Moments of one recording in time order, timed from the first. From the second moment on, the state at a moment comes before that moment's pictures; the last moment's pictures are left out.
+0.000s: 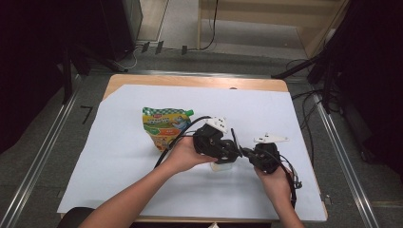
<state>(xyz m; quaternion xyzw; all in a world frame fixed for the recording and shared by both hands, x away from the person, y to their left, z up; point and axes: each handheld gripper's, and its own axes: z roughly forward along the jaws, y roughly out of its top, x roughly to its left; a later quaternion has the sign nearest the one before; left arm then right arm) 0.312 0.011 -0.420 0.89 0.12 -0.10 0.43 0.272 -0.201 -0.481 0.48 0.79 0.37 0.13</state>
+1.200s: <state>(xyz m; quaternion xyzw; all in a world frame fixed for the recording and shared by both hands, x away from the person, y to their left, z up) 0.317 0.028 -0.414 0.88 0.14 -0.12 0.43 0.238 -0.209 -0.466 0.48 0.77 0.40 0.12</state>
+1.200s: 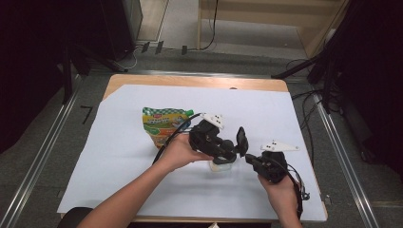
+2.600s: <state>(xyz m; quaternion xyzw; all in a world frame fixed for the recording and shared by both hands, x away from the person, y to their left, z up) 0.316 0.169 -0.394 0.86 0.25 -0.08 0.44 0.234 -0.074 -0.462 0.31 0.85 0.43 0.03</state>
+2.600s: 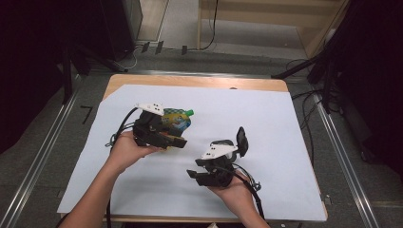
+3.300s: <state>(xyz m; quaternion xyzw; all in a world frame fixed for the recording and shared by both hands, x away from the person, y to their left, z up) 0.318 0.212 -0.390 0.85 0.27 -0.07 0.45 0.235 -0.064 -0.468 0.30 0.85 0.43 0.03</state>
